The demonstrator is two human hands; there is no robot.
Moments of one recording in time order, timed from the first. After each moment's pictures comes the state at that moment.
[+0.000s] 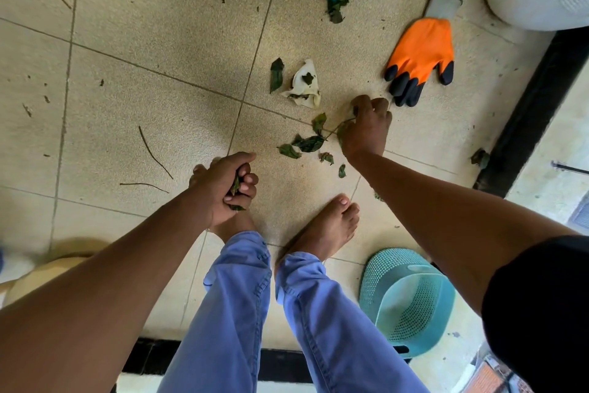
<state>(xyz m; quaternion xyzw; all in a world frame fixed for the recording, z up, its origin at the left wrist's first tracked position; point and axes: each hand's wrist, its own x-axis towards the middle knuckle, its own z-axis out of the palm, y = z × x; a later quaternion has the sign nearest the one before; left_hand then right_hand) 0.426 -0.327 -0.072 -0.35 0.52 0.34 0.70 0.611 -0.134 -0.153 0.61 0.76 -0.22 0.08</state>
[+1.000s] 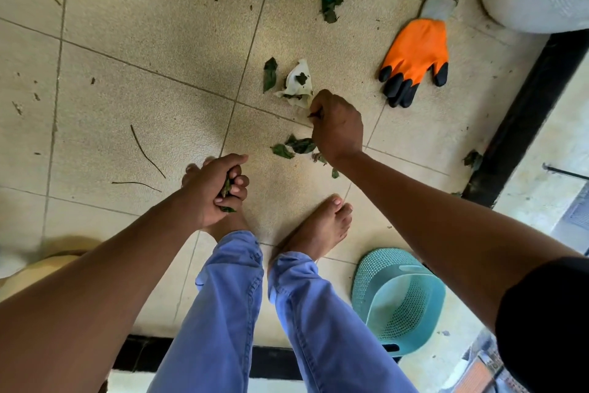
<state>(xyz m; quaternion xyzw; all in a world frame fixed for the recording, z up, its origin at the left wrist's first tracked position) 0.427 -0.328 -0.074 -0.36 0.53 0.34 0.69 0.576 -0.143 -0.126 0.48 0.83 -0.28 0.09</state>
